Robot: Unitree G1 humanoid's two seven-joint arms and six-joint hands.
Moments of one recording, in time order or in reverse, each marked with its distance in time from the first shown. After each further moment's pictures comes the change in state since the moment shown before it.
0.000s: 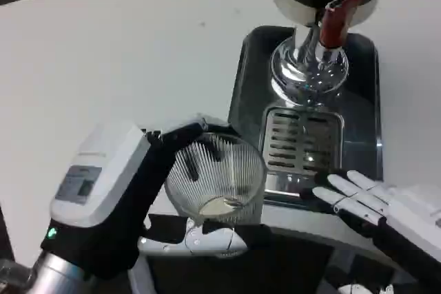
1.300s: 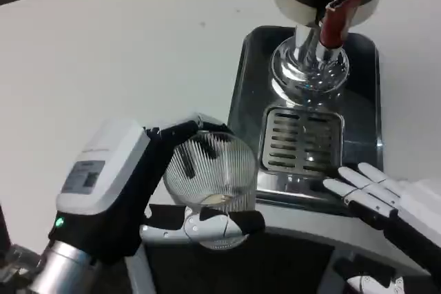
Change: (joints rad) left arm -0.069 -0.011 -0.011 0.109 0.006 0.018 0.001; right arm 0.006 0.000 -0.040 -0.004 0.015 0.003 0.000
